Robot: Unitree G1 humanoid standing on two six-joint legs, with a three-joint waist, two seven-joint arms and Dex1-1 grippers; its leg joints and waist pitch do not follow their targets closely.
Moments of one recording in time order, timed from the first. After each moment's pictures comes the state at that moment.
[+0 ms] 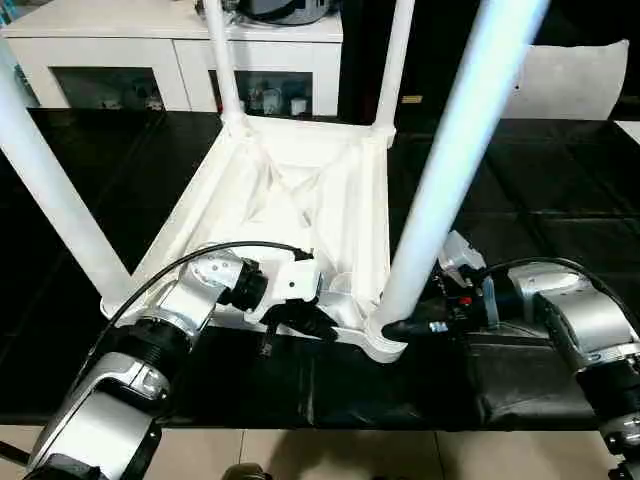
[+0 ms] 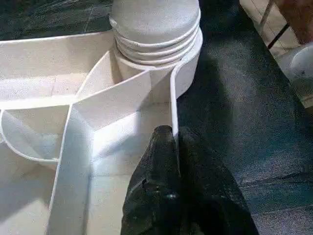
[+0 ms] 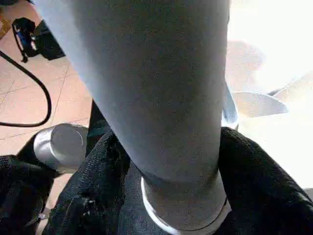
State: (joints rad) left arm -0.67 0.35 -0.39 0.69 0.04 -0.16 -1.42; right arm -0.47 -0.55 0.21 0.30 0.27 0.34 1.44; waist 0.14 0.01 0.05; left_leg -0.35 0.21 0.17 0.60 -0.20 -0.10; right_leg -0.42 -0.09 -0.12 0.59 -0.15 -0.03
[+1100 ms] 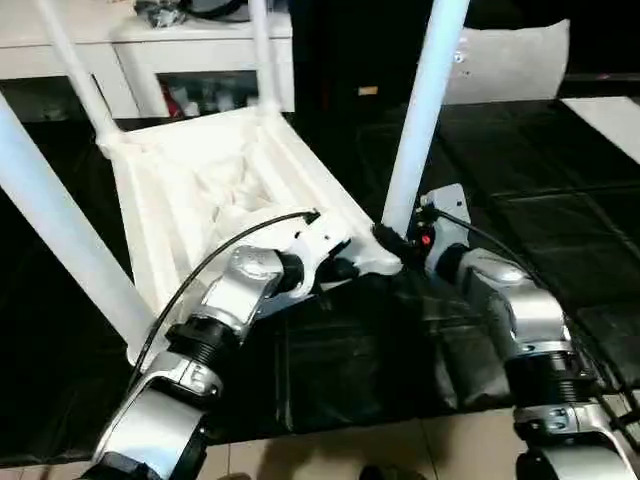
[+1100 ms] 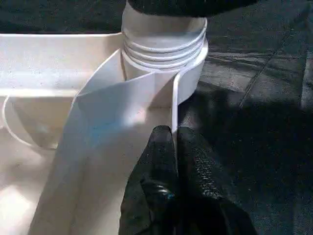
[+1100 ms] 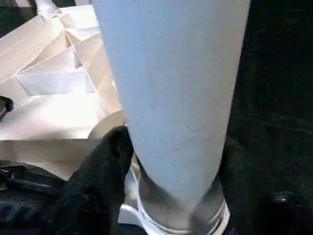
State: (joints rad) left arm -0.70 0.11 -0.24 0.67 0.07 0.25 -0.81; right arm -0.50 -0.18 -0.02 0.30 0.14 0.47 0.53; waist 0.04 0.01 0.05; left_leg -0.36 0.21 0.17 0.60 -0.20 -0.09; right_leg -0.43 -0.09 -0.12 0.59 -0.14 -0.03
